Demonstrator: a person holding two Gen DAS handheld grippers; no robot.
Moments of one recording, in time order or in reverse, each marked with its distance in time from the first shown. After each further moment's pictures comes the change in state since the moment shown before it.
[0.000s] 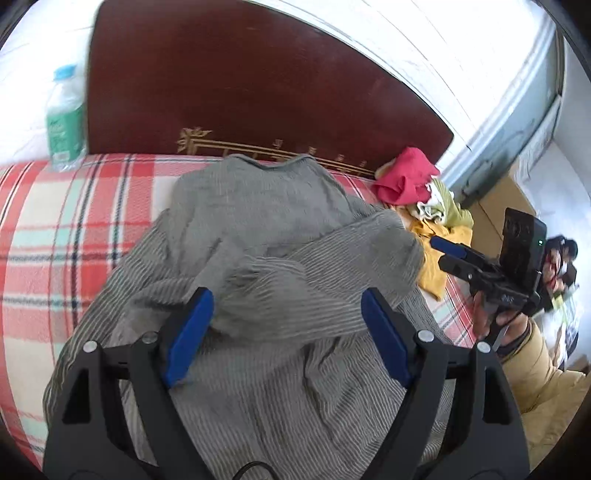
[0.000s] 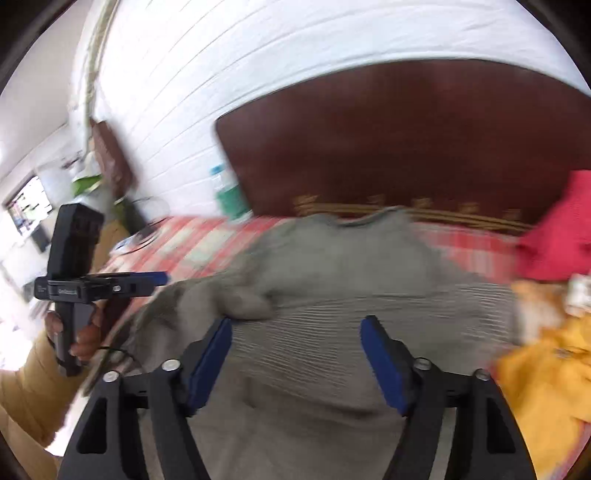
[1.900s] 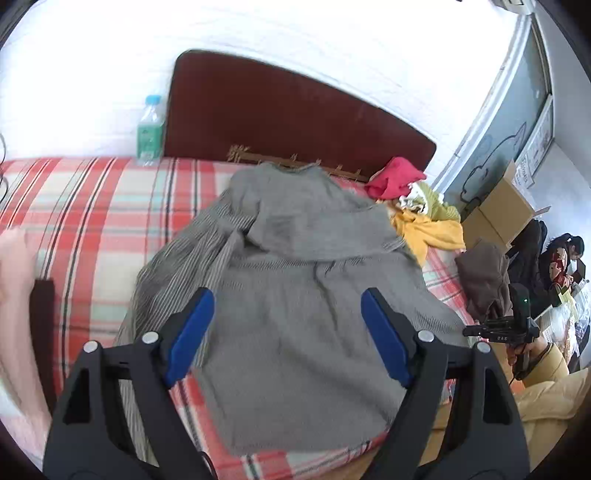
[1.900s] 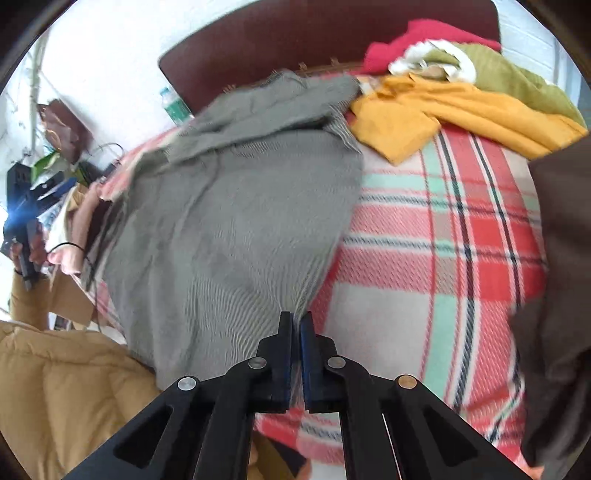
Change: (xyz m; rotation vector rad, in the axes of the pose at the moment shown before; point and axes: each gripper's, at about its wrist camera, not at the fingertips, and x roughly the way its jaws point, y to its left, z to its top) left arm -0.165 -0.005 -0.102 -0.038 -0.099 0.106; right arm -0.161 -0.004 -0.201 0.176 0.405 -0.162
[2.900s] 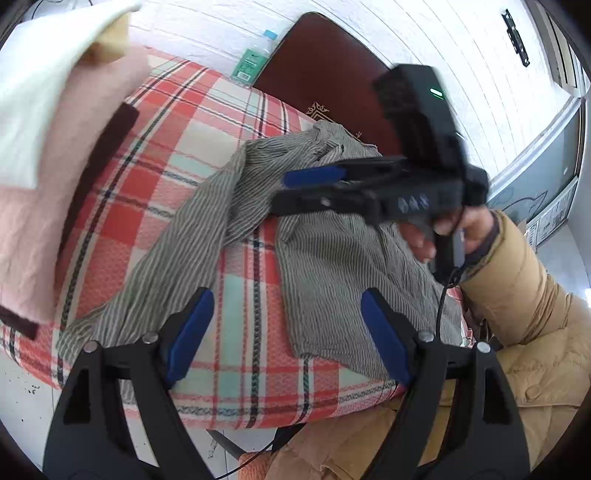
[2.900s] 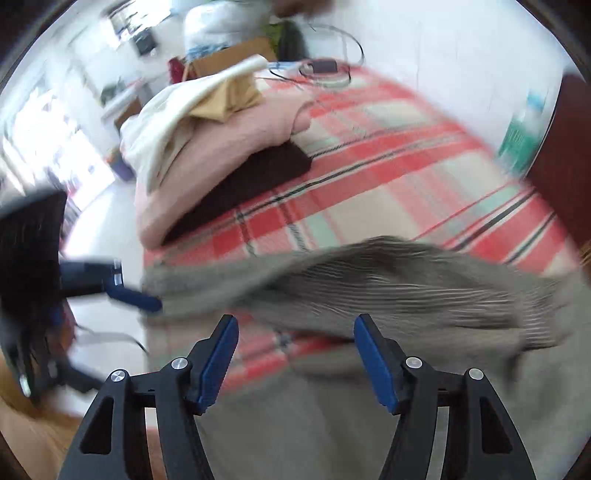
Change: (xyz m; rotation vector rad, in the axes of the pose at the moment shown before) left arm -0.036 0.097 -0.127 -0.321 0.001 -0.026; right arm 0.181 0.469 0.199 -0.781 0.216 0.429
